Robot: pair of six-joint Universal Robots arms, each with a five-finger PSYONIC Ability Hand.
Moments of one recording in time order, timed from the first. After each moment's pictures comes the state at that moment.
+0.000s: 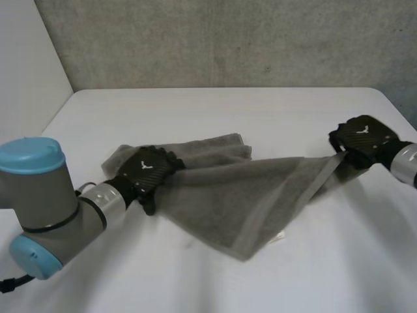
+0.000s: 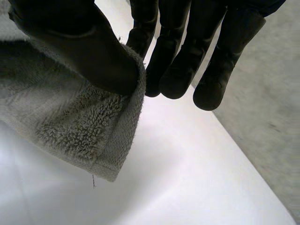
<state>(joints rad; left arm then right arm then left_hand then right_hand) 4.38 -2.01 -1.68 3.36 -1.18 3.63 1.49 -1.02 1.38 -0.01 0.88 2.38 0.32 0.31 0.31 0.31 0.13 1.34 1.34 1.35 1.35 1.16</state>
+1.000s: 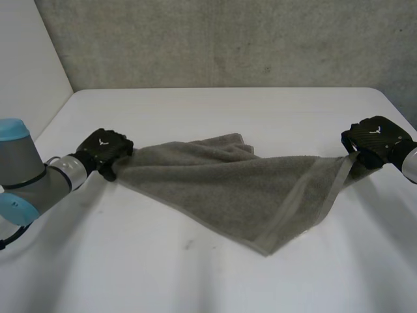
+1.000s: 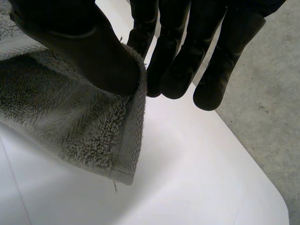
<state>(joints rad) 4.66 -2.36 -1.28 3.32 -1.03 3.73 1.45 -0.99 1.36 -0.01 0.88 2.38 0.61 0.61 0.61 0.61 0.43 1.34 1.34 1.35 1.35 1.16</state>
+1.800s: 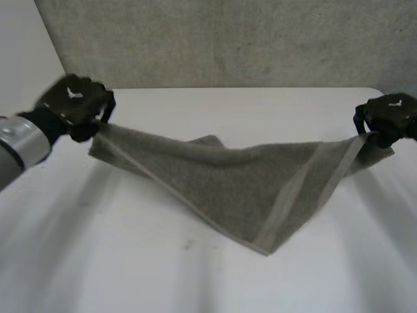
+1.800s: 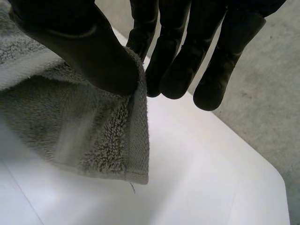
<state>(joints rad) 4.64 -1.71 -1.56 3.19 -1.03 3.63 1.47 -1.10 1.18 0.31 0.98 2.58 1.17 1.22 1.22 1.22 1.02 1.34 1.34 1.35 1.35 1.16</state>
